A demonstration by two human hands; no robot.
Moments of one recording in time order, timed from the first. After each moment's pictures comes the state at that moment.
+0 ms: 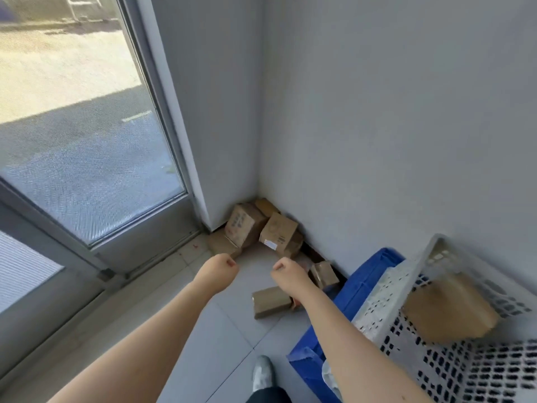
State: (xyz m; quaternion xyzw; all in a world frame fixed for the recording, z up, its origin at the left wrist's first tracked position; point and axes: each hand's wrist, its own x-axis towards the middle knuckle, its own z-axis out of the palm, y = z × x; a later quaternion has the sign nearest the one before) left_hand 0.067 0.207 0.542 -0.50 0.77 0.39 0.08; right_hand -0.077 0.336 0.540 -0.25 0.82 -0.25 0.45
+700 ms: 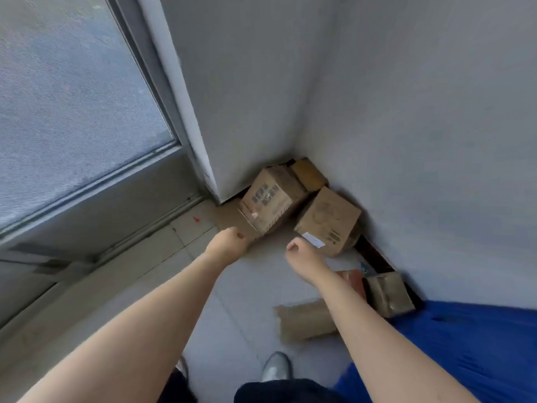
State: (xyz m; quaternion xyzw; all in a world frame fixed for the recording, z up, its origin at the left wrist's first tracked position) left_hand -0.058 -0.092 0.192 -0.53 0.72 0.41 0.17; right_hand -0.196 0.039 0.206 -0.26 0.84 -0.14 0.46
